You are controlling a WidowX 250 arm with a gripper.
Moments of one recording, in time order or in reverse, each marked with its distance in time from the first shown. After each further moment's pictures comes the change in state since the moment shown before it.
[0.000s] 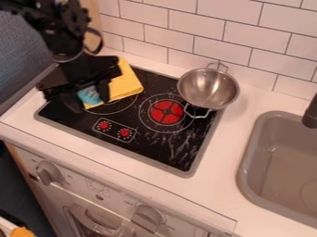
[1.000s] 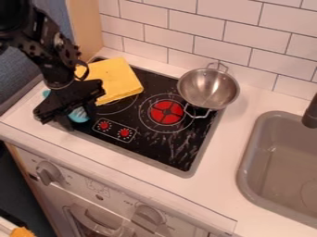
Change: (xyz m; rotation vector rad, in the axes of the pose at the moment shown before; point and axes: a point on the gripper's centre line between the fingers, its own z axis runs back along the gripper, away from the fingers) arm 0.012 0.028 -0.066 0.064 0.016 0.144
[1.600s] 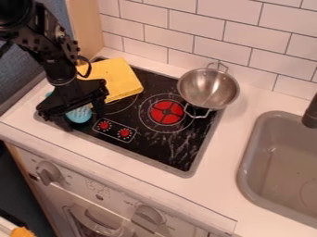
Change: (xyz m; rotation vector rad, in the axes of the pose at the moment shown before) arm -0.002 -0.005 -0.001 -0.014 0.066 -0.060
